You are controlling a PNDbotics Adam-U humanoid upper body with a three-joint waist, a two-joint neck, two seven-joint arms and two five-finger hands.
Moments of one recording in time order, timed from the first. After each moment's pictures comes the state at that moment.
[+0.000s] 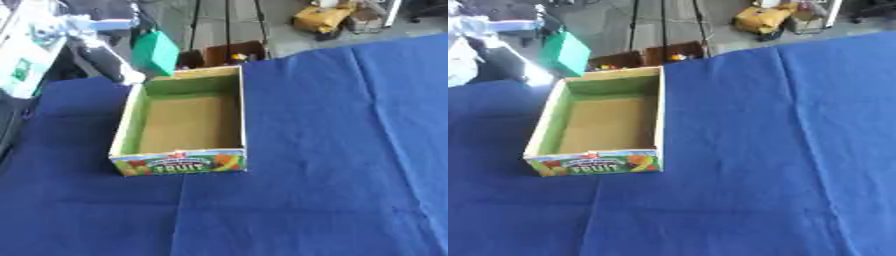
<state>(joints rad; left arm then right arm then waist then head) -1.14 0.60 -0.18 -1.23 -0.81 -0.31 -0.80 -0.51 -0.33 -0.18 -1.98 0.27 -0.49 -0.42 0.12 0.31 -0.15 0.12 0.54</state>
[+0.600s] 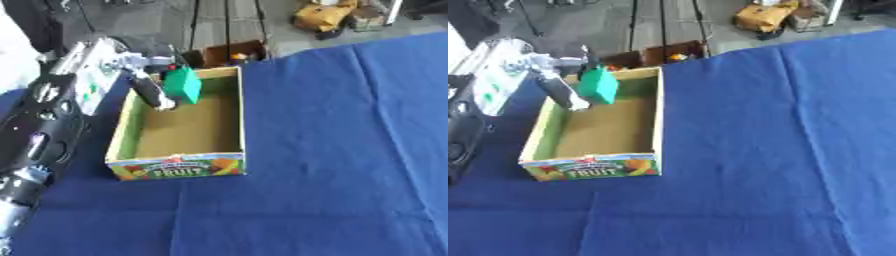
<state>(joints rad) -1.17 0.47 -0.18 -1.00 -1.06 -0.35 -0.73 -0.53 -0.33 -0.18 -1.98 0.25 -0.49 -0.41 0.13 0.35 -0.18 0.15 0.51</state>
